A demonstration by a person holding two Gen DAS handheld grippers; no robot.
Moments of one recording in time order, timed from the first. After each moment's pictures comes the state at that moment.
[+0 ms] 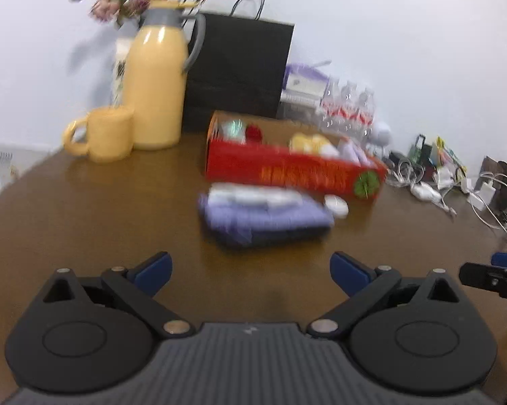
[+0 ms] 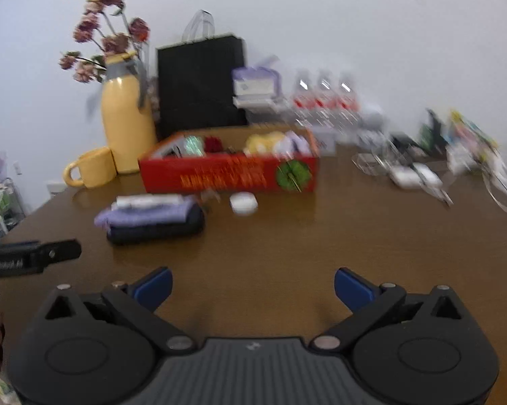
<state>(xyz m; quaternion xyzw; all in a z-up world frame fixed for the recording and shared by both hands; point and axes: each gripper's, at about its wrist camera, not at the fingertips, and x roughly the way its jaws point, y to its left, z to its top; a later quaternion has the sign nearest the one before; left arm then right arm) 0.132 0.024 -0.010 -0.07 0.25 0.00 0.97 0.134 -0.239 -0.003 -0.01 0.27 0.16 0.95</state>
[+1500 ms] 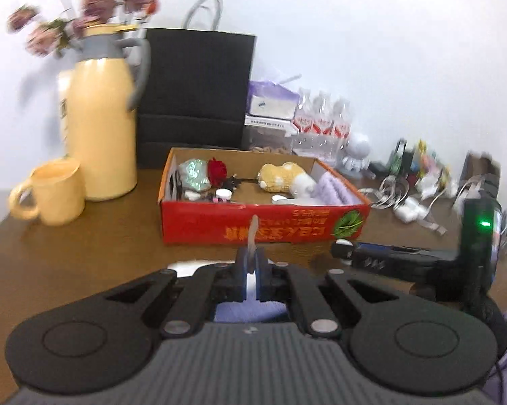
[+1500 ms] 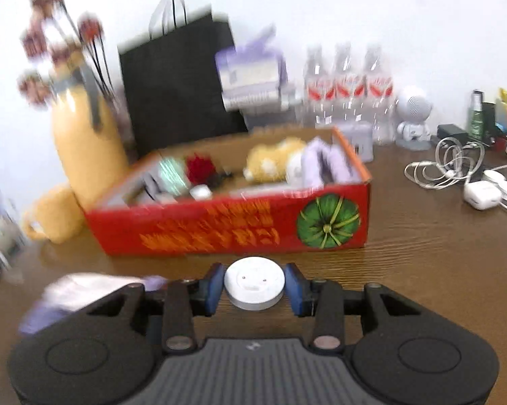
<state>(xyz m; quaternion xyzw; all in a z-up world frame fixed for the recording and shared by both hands) 0.198 0.010 0.039 -0.07 0.25 -0.05 0.96 0.289 -0.201 -0.032 0.07 0.27 0.18 0.94</state>
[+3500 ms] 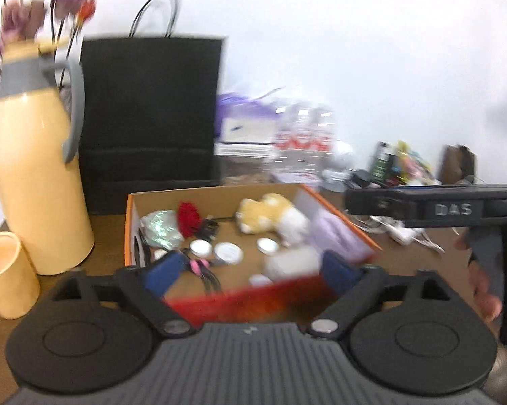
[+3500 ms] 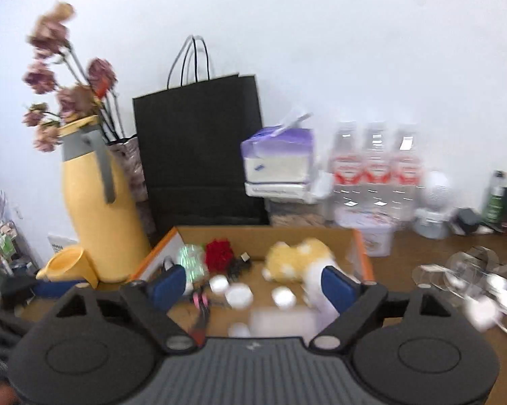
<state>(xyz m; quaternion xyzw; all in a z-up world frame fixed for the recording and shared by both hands) 0.316 0.026 0.071 -0.01 0.25 -0.14 0.96 0.345 -0.187 0.082 0.02 0.25 0.19 0.95</state>
